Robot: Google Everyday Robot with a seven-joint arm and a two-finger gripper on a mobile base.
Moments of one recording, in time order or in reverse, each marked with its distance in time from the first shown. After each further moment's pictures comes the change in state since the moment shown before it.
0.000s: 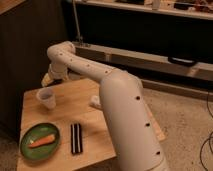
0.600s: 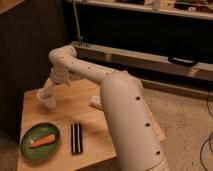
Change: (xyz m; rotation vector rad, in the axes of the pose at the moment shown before) arm -0.030 0.013 0.023 0.014 -0.067 0.019
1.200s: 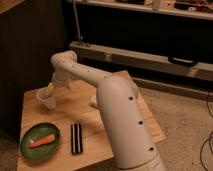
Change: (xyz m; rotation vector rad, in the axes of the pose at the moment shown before) arm -0.003 -0.001 0.037 0.028 -0.069 -0.018
